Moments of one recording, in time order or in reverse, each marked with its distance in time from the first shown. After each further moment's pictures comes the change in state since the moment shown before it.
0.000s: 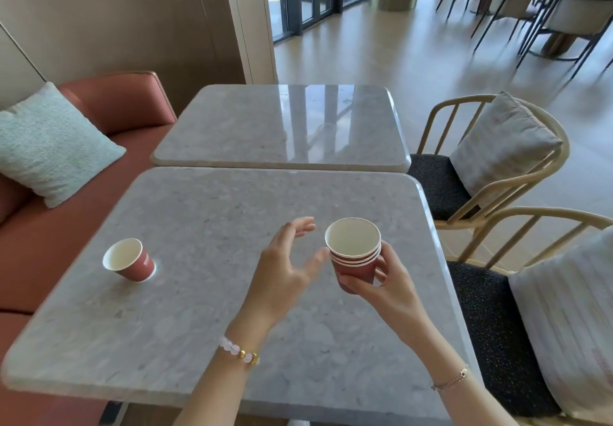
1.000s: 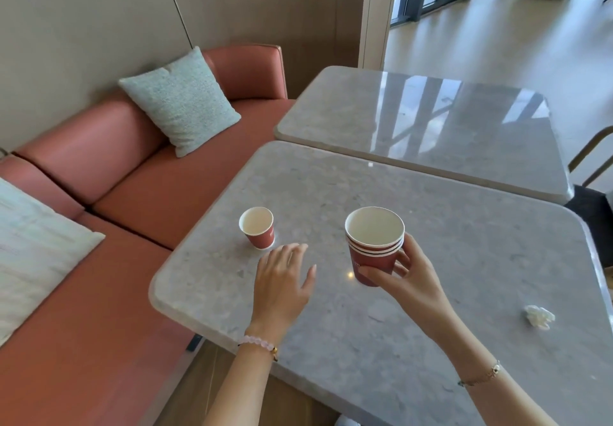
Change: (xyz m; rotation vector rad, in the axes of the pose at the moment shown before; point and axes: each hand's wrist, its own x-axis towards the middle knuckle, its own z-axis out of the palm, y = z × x) left_hand -0.050 -0.170 -0.137 0.831 0.316 -0.058; right_hand 0.036 -0.031 0.180 0.034 -0.314 -0.042
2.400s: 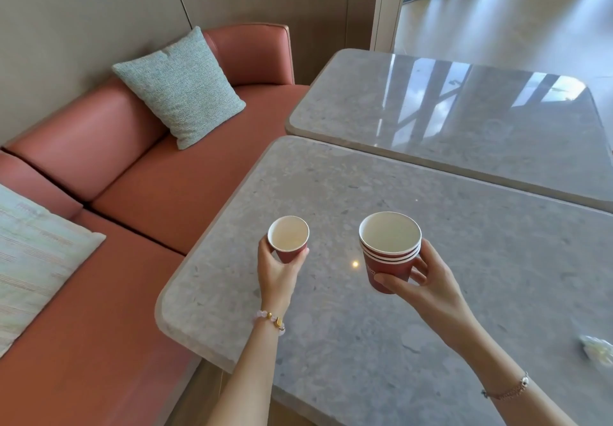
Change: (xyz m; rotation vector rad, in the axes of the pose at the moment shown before) left_hand 0.054 -0.075 0.061 -0.885 0.132 -0.804; right_hand 0.054 0.016 0.029 -0.060 -0.012 0.061
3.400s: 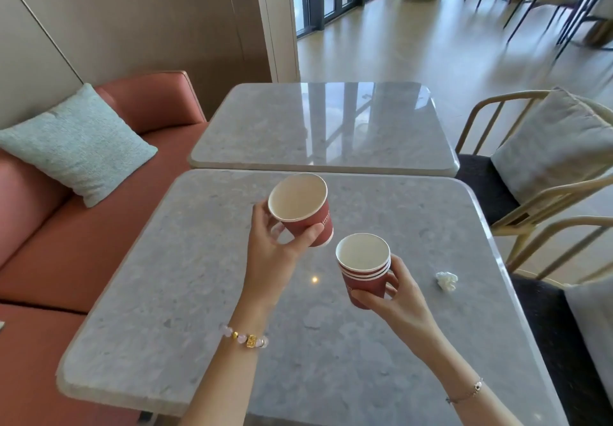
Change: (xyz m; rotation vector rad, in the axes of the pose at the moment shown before) left_hand -0.143 0.159 0.088 -0.287 -0.543 0.252; right_hand -0.097 0.036 -0.118 0.042 0.275 0.053
